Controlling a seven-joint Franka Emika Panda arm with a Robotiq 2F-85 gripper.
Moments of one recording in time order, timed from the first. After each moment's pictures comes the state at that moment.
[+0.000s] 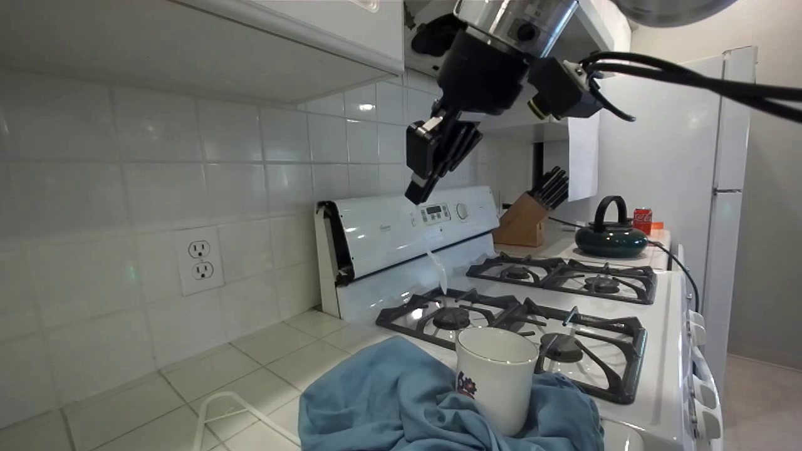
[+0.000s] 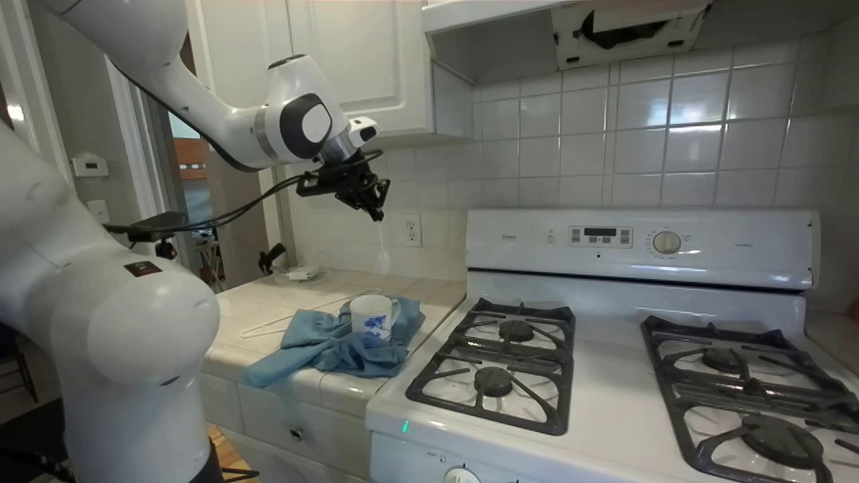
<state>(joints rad) 0.18 -0.54 0.17 -2.65 -0.01 2.77 -0.05</state>
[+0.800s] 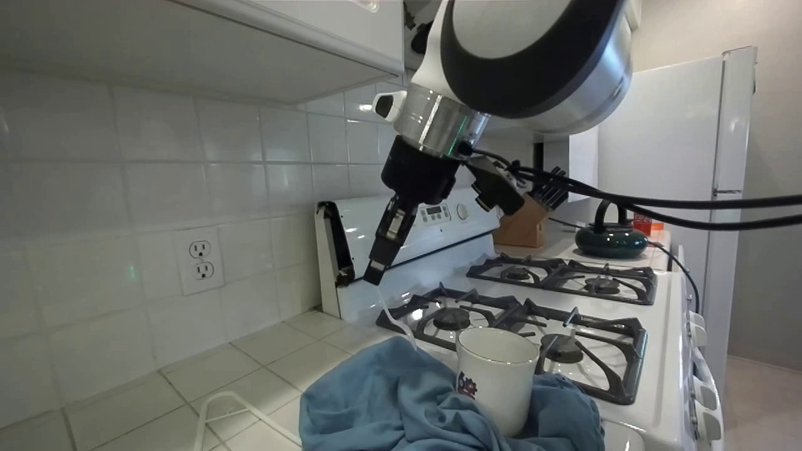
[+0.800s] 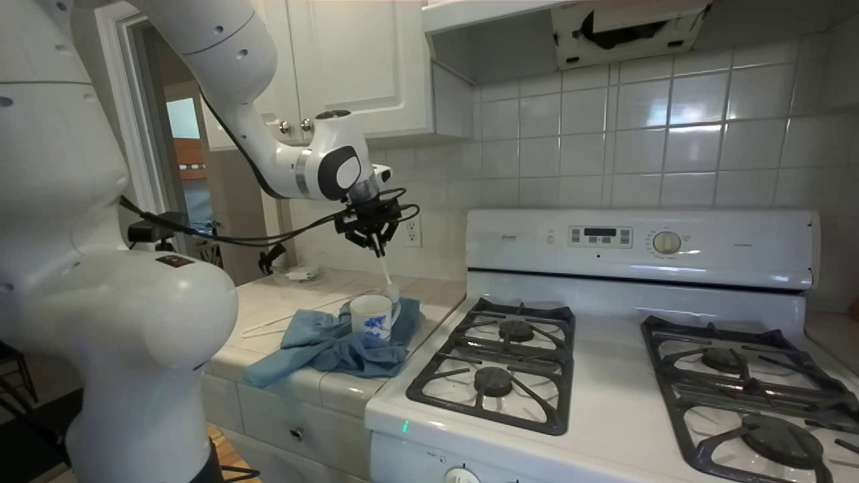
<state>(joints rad) 0.45 -0.19 -0.07 -2.53 0.07 2.84 -0.59</state>
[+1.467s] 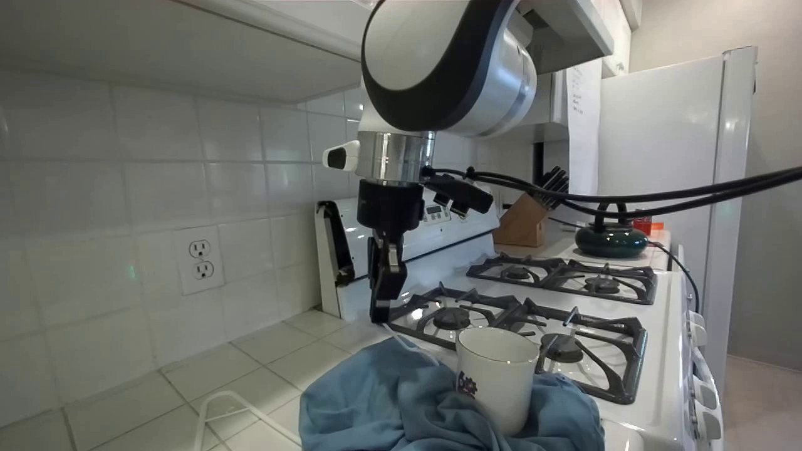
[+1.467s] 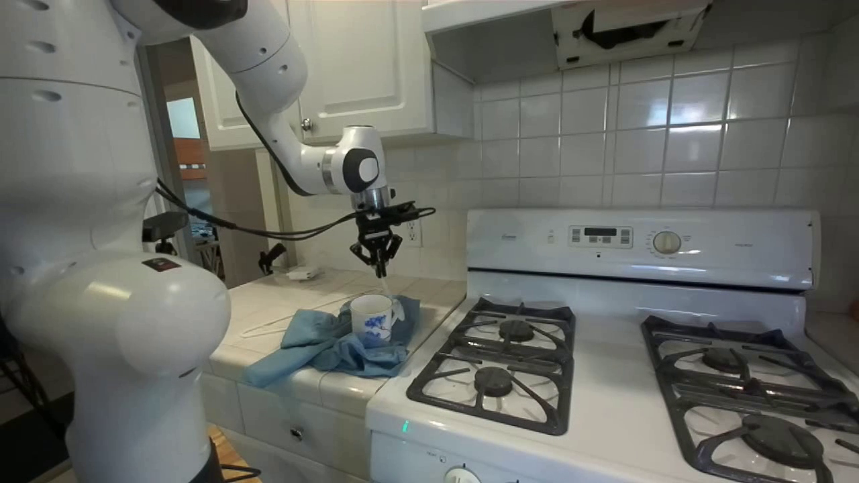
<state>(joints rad) 0.31 0.01 0.07 -2.29 -0.01 2.47 -0.83</state>
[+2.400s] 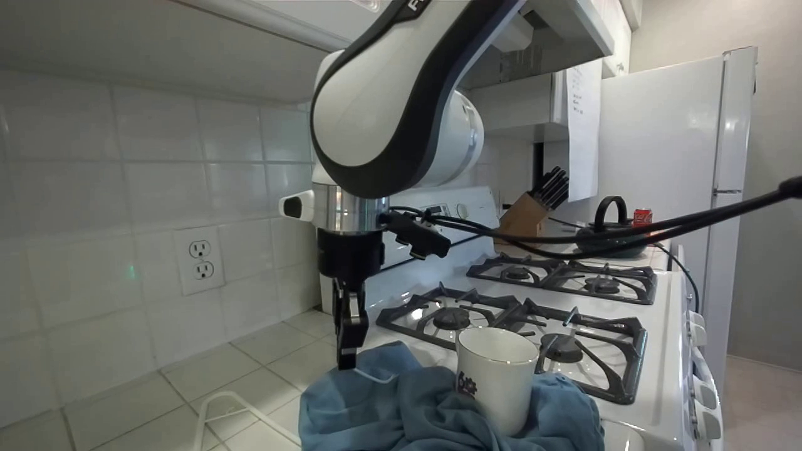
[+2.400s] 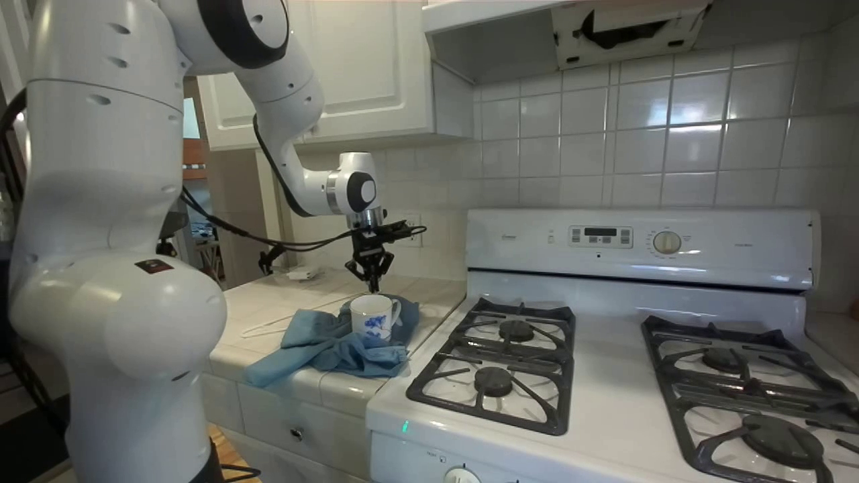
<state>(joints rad) 0.25 0.19 0.19 -2.19 -0.09 2.50 -0.77</state>
